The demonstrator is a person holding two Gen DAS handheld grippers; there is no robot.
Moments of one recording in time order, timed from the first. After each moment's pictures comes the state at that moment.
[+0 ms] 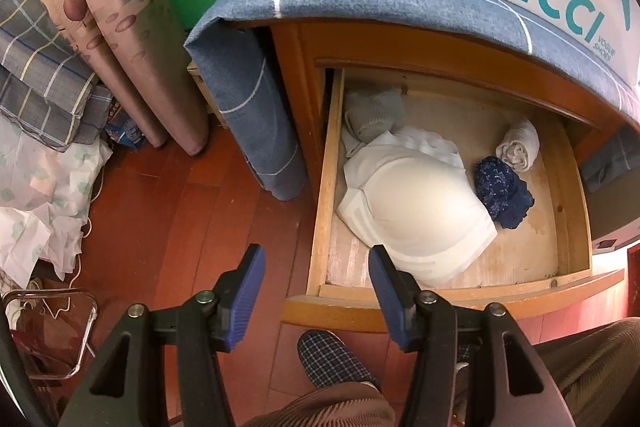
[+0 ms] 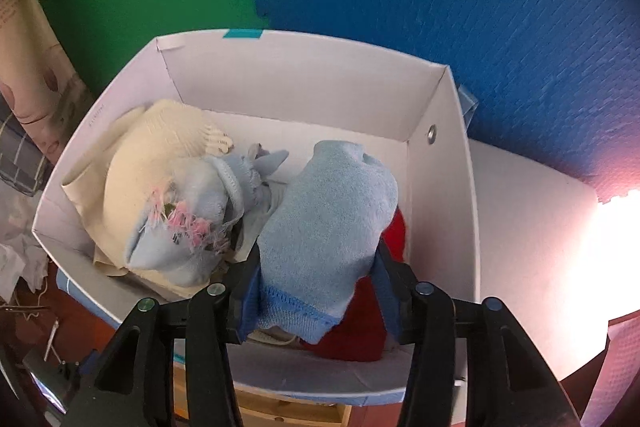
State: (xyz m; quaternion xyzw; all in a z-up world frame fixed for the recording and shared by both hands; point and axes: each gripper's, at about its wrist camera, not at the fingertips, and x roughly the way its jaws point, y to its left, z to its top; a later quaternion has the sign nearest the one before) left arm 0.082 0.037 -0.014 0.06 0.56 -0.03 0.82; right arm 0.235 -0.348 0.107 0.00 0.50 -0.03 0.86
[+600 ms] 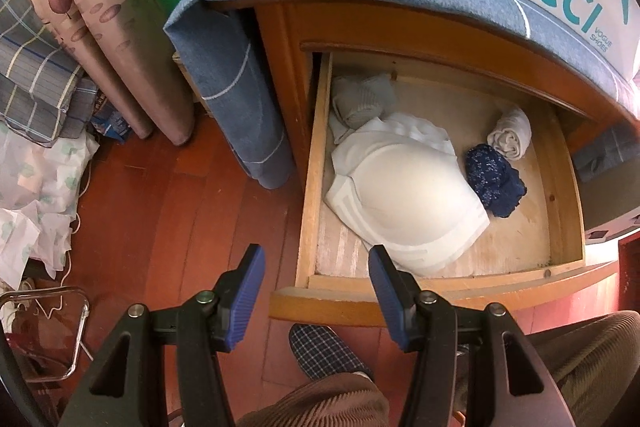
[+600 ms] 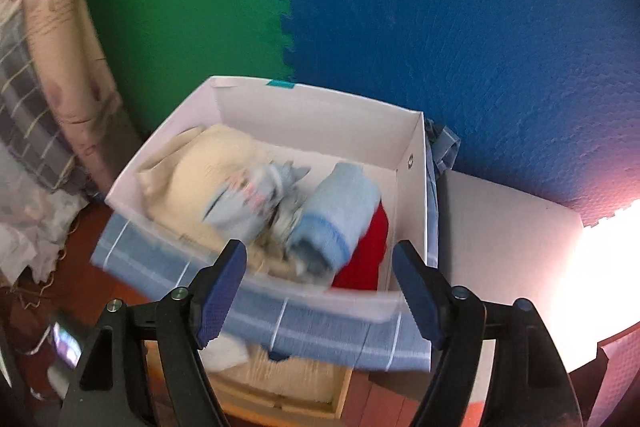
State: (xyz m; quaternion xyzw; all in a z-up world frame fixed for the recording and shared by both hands) left arm 0.085 0.034 -0.022 0.05 0.59 -0.06 0.81; right arm 0.135 -0.337 0.169 -0.02 0.43 0.01 0.90
